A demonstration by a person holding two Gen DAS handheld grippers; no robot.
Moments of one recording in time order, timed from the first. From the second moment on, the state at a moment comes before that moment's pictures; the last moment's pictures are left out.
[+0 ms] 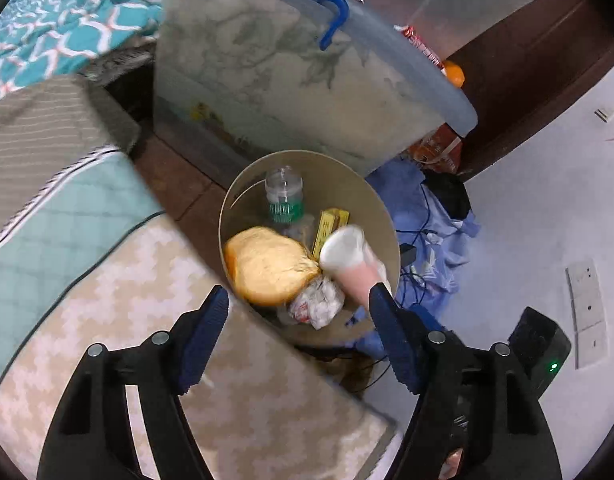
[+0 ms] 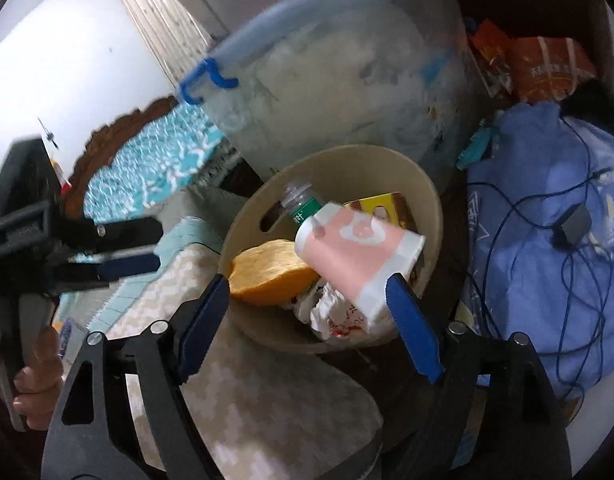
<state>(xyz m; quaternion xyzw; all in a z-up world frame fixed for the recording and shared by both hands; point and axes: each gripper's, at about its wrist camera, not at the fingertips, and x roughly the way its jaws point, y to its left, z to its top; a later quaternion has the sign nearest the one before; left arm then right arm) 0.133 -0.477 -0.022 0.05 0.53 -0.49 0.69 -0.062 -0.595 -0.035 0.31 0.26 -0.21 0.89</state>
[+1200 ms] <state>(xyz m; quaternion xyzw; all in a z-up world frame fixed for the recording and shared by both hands) 0.036 -0.208 0.004 0.09 0.40 -0.39 0.83 -0.075 -0.397 0.012 0.29 0.27 -0.18 0.90</state>
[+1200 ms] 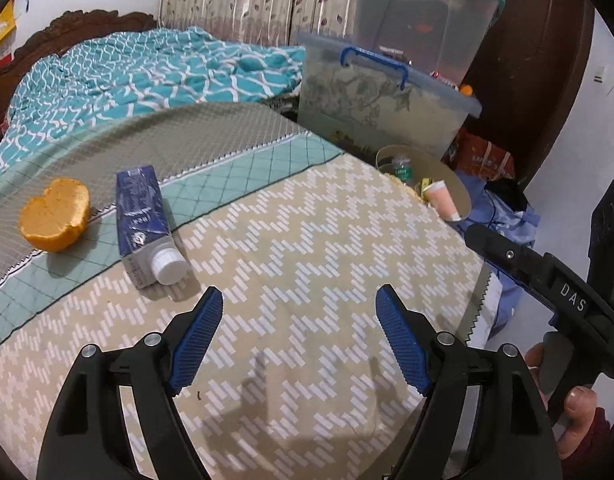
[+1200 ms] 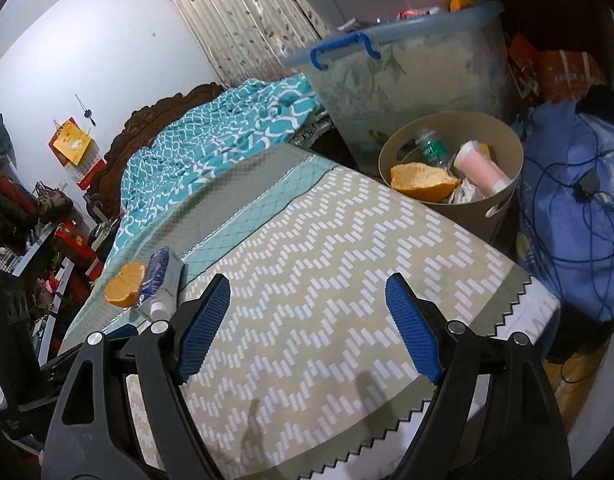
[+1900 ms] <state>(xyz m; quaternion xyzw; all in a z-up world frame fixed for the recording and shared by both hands) 0.025 -0.180 0.019 0.08 0.37 -0.37 0.85 -0.081 -0.383 0.016 0.30 0.27 -0.20 0.89</state>
